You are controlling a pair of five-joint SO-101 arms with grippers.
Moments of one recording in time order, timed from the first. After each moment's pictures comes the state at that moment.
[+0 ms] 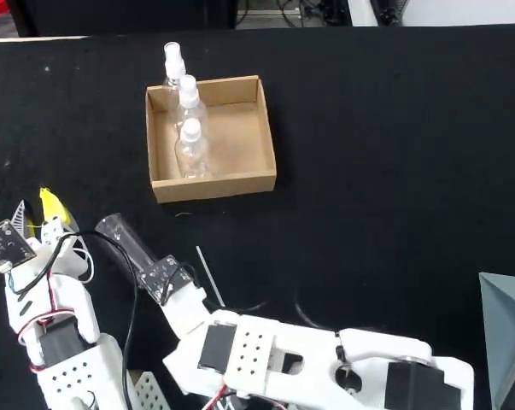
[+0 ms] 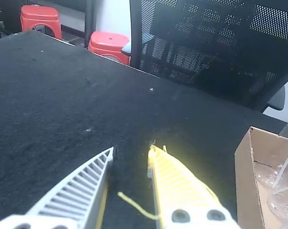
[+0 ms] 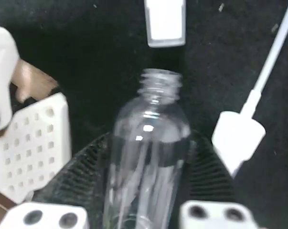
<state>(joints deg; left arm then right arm) -29.7 -103.8 95.6 26.0 7.3 -77.2 -26.6 59.4 55.2 -41.3</state>
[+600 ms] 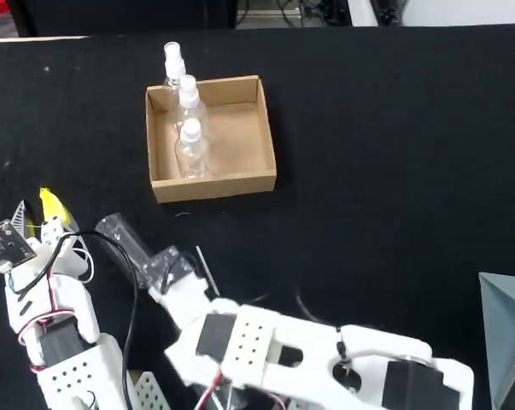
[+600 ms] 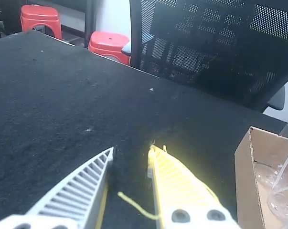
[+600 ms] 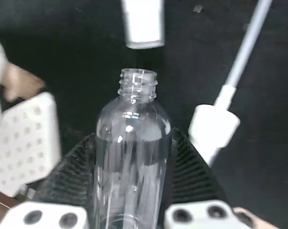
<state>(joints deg) -29.7 -103.8 95.6 26.0 7.3 -72.2 -26.5 53.7 65.4 -37.1</state>
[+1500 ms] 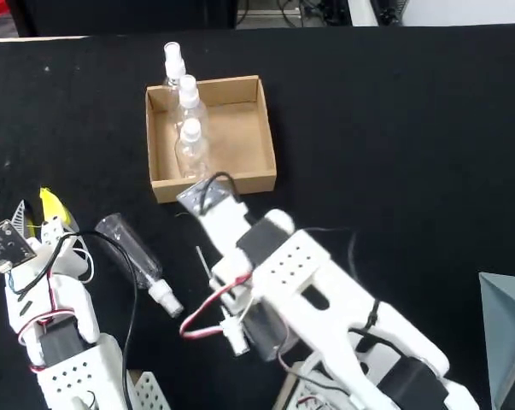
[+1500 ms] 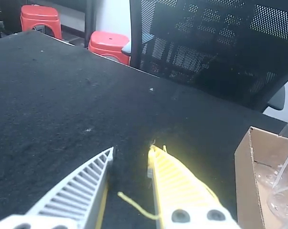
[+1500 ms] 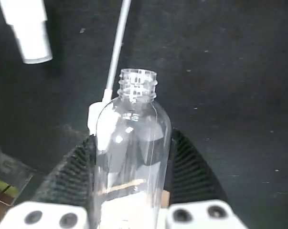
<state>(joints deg) -29.7 -103.8 95.6 26.0 7.3 -42.2 -26.5 39.0 85.0 -5.5</state>
